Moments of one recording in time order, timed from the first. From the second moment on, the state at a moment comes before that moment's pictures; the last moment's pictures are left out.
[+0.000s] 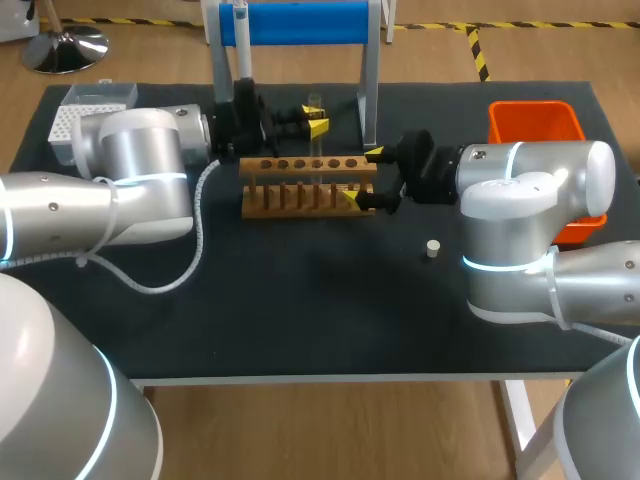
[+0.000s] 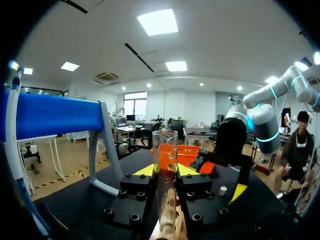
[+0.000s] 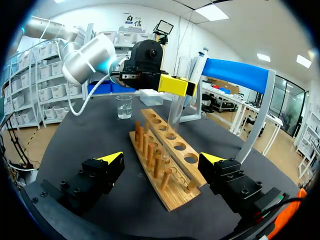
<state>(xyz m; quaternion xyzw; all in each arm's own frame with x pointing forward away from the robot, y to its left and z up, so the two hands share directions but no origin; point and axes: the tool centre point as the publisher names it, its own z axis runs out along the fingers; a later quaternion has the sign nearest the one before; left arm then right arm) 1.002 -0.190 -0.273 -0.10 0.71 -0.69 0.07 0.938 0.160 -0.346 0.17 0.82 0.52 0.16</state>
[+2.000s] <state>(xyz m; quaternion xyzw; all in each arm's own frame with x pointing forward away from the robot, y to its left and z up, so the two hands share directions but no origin) 0.900 -0.071 -0.223 -0.22 0.78 -0.57 0.13 0.938 0.160 -0.346 0.17 0.82 0.52 0.16</state>
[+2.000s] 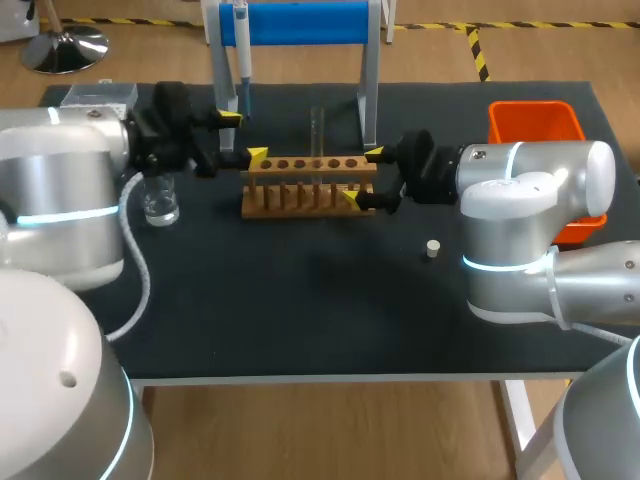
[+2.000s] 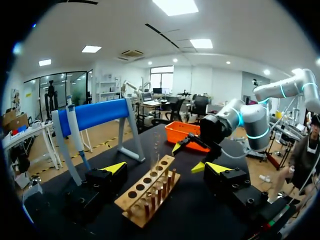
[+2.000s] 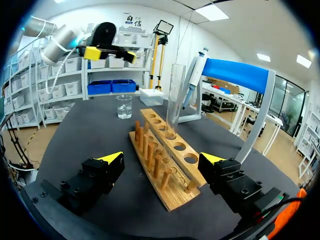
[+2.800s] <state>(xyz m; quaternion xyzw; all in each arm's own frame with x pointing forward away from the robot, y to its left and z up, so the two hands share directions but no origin) 0.880 -0.043 -0.218 -0.25 0.77 -0.56 0.16 0.937 0.160 -0.346 0.17 0.82 0.52 0.16</state>
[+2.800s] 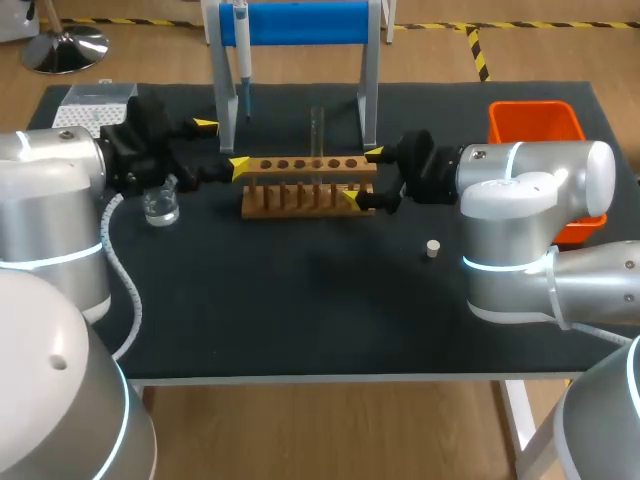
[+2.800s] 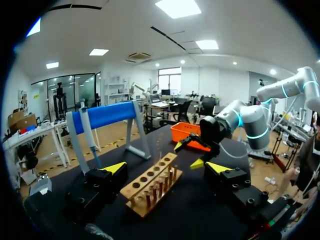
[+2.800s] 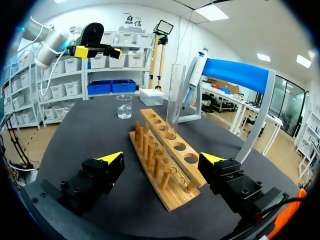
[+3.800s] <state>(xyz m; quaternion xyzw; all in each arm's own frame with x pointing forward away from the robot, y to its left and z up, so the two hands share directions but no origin) 0.874 0.208 -0.244 -0.49 0.73 -0.37 0.32 0.937 0.160 -0.346 0.17 0.82 0.52 0.16</state>
